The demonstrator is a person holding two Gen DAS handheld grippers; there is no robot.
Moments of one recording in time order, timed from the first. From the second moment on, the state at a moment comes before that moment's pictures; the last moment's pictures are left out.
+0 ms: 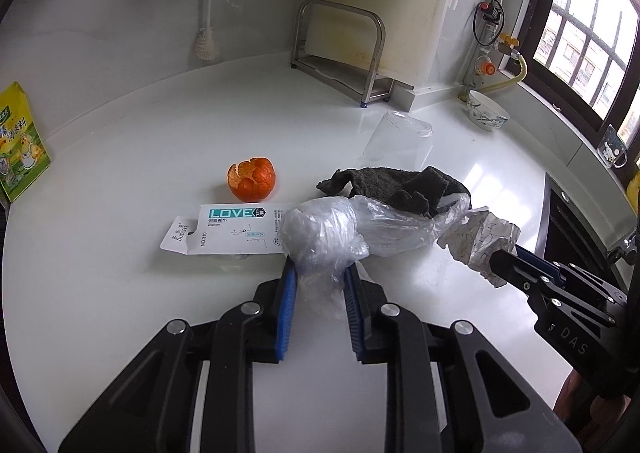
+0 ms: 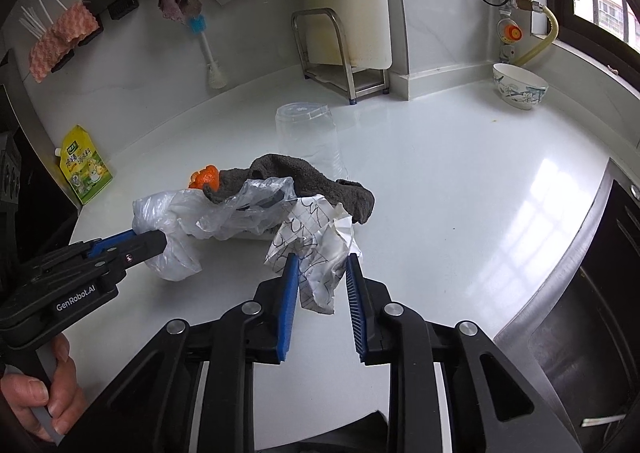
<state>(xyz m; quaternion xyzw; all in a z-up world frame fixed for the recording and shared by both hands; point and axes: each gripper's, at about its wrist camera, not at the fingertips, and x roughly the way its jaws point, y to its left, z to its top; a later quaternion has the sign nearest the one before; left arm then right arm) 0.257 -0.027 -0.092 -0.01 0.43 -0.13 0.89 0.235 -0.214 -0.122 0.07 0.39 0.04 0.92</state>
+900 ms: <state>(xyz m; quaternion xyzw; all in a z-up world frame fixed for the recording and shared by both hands) 0.229 0.007 -0.032 -0.02 0.38 -0.12 0.92 0.206 -0.218 -0.041 0.09 0.32 0.04 0.94</state>
